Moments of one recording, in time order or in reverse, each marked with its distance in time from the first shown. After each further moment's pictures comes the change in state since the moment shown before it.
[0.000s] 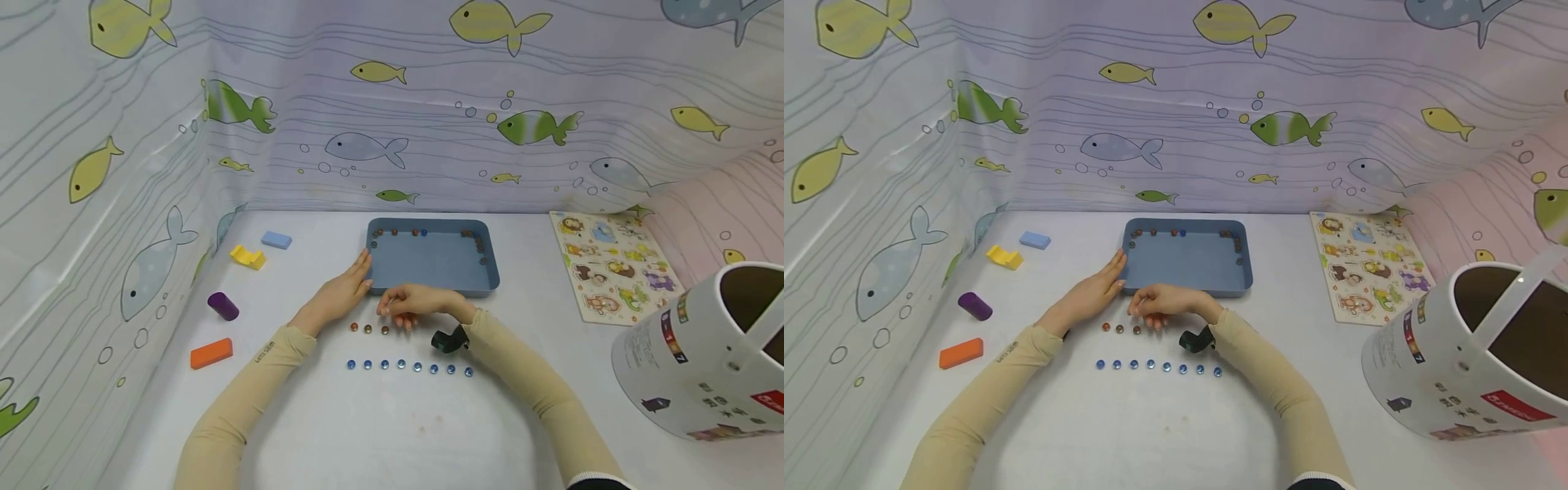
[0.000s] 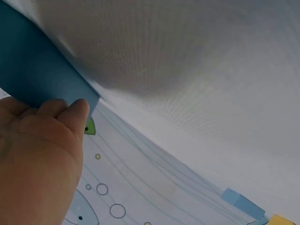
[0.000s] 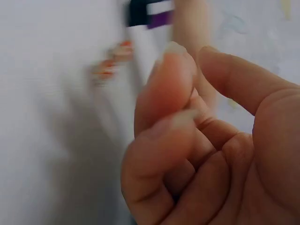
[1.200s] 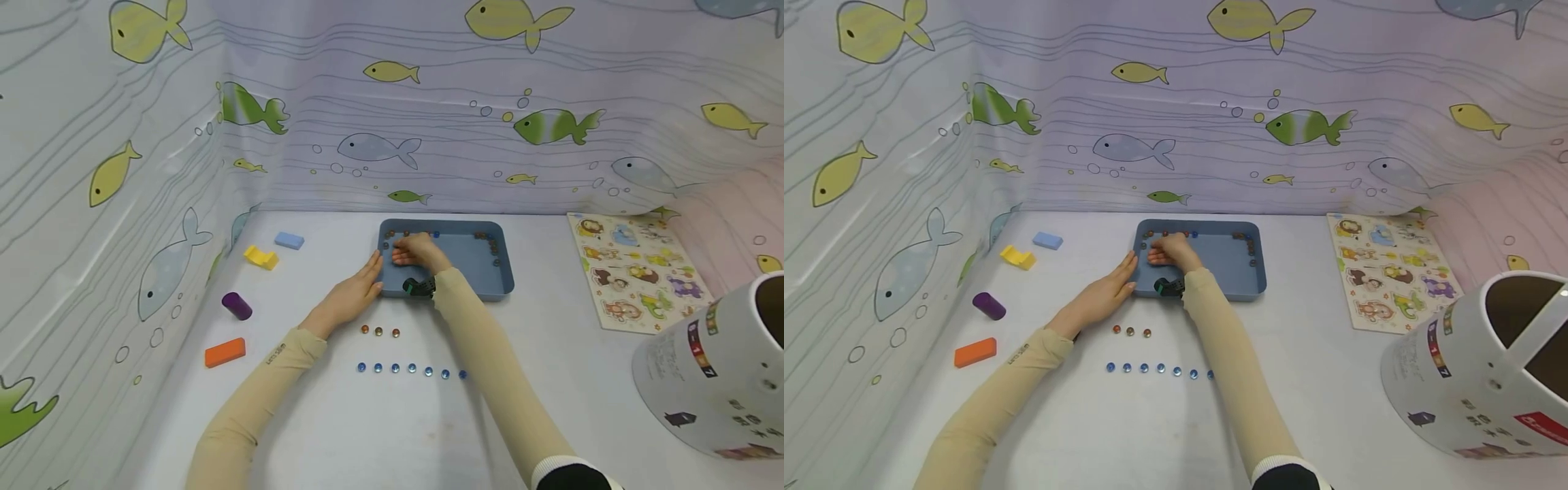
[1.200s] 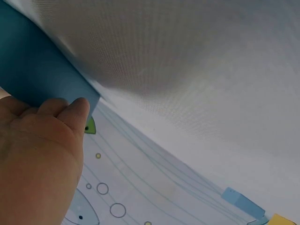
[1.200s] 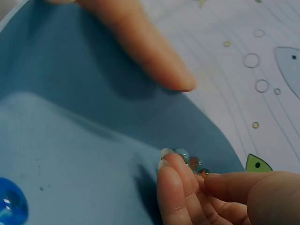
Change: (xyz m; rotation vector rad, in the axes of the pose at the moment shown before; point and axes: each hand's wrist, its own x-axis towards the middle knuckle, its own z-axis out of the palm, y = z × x) left_hand 0.000 -0.004 0.002 -0.015 -0.011 -0.009; right_hand 0.083 -0.001 -0.073 0.659 0.713 0.271
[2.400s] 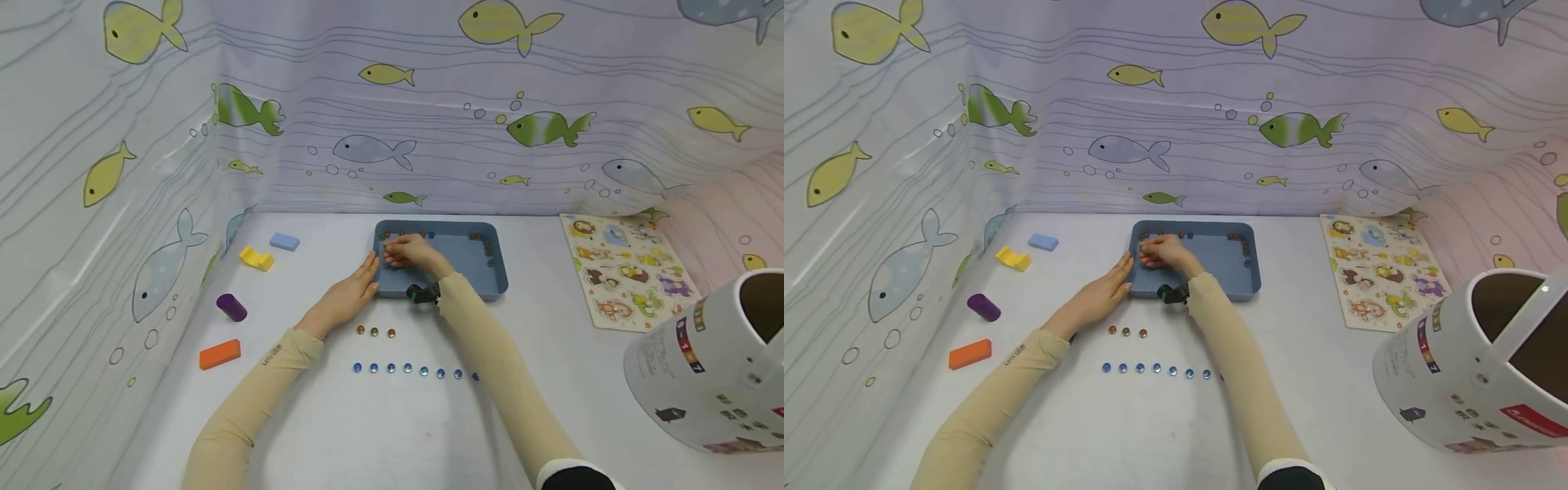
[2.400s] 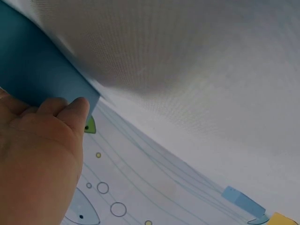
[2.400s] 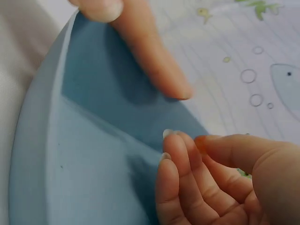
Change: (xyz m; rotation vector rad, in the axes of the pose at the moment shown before) left_hand 0.000 0.005 -0.001 0.013 0.011 0.002; right_hand -0.015 0.005 -0.008 -0.175 -0.199 -0.202
